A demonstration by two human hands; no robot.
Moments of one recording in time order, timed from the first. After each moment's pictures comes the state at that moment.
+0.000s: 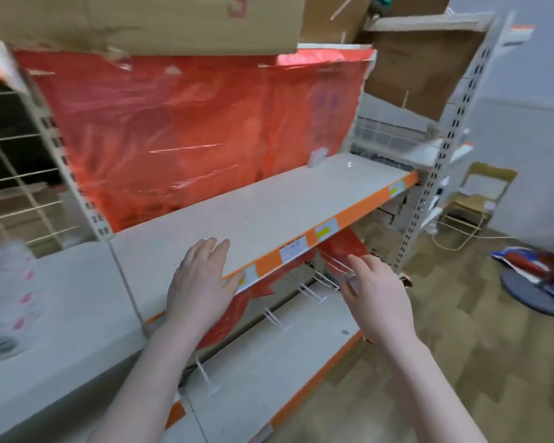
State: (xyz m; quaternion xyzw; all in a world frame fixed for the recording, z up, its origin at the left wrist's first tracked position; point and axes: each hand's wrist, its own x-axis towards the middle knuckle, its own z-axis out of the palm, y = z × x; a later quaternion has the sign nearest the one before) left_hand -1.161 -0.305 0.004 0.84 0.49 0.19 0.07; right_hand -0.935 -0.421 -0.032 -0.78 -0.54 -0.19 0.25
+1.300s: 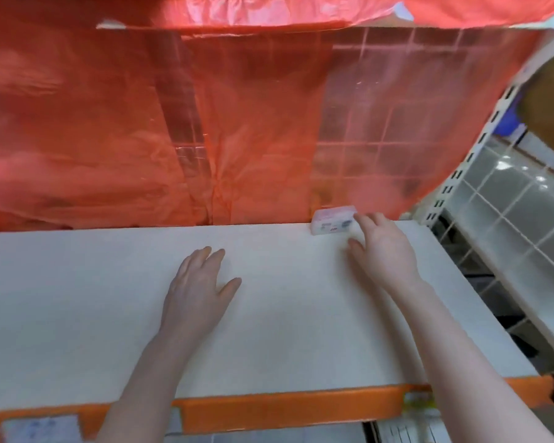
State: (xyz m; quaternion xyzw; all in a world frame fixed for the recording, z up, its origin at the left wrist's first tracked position) left_hand -0.774 -0.069 -0.039 0.62 0.75 0.21 0.09; right_hand -0.511 0.031 -0.028 -0.62 -0.76 -0.02 0.18
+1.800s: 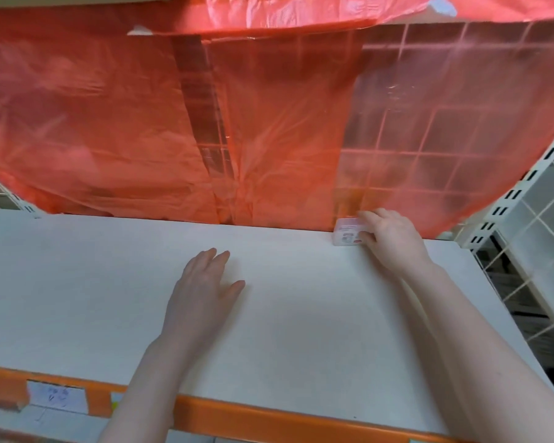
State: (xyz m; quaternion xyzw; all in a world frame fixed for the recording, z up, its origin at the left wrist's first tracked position) left_hand -0.766 -0.074 -0.039 0.56 0.80 0.22 0.07; right_hand -0.512 0.104 -0.033 -0.52 -0.84 0.00 0.14
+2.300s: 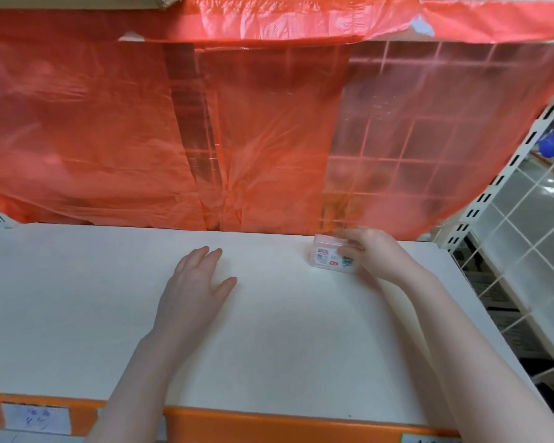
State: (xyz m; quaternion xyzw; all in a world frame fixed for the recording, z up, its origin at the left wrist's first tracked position) left_hand -0.775 -0.061 -0.036 0.58 0.78 0.23 0.08; right_hand -0.515 0.083 -0.020 -0.50 -0.84 0.16 0.12
